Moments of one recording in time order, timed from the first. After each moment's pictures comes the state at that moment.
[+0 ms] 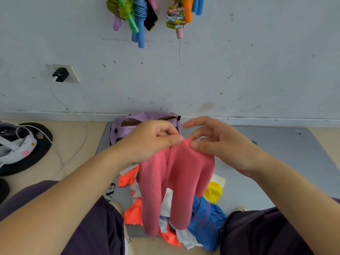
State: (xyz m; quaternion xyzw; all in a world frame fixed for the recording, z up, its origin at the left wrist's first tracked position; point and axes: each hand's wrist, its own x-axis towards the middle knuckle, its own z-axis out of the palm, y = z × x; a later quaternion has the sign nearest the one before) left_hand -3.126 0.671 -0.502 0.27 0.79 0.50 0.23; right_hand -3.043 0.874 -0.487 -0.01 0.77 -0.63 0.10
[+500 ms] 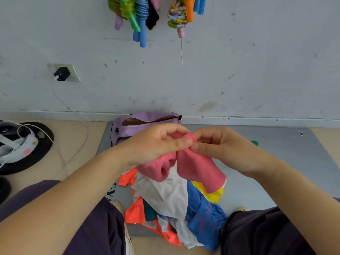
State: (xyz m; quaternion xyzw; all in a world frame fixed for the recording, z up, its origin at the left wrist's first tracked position) left_hand -3.115 0.672 -0.493 0.27 0.73 0.53 0.33; right_hand -3.041 0.872 -0.491 -0.06 0.74 -0.65 0.15
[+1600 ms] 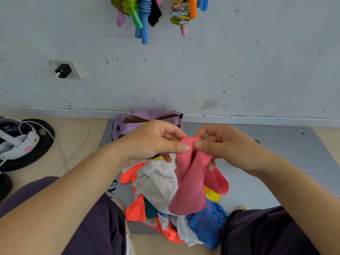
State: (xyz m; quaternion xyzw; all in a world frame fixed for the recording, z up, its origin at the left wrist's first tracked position) left_hand -3.121 0.669 -0.497 0.25 0.72 0.55 0.35; right_hand -3.044 0.875 -0.492 -0.02 0.76 -0.63 0.15
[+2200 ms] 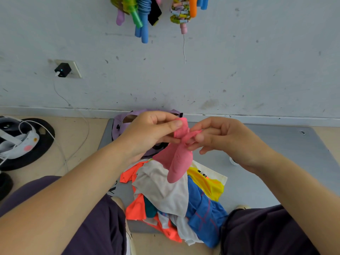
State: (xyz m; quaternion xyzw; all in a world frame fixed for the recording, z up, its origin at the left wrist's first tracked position) left_hand -3.125 0.677 -0.504 0.16 0.66 0.69 0.26; right_hand -3.044 0.873 -0.486 -0.03 0.74 -0.67 0.10
